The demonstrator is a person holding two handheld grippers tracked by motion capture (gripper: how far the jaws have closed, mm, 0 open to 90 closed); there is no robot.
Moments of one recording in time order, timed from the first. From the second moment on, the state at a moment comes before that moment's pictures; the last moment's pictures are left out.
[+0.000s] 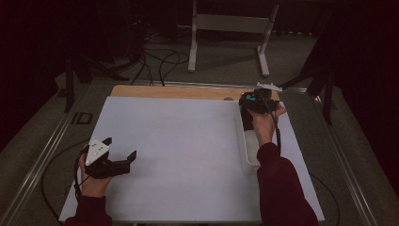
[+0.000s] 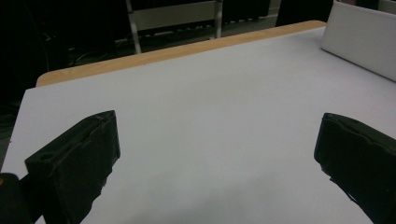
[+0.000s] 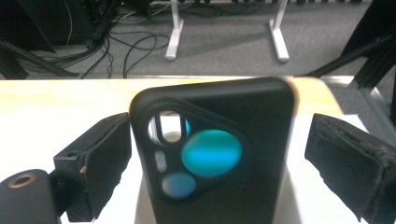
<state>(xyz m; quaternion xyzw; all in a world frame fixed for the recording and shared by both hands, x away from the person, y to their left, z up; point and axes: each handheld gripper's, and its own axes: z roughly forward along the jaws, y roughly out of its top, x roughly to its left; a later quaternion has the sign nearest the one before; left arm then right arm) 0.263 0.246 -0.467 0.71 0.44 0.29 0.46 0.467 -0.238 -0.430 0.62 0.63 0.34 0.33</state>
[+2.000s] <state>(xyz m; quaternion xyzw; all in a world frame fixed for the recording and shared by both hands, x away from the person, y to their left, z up) 0.250 0.248 -0.470 0.72 0.41 0.27 0.50 0.259 -0.262 -0.459 0.42 0.69 0.51 0.30</state>
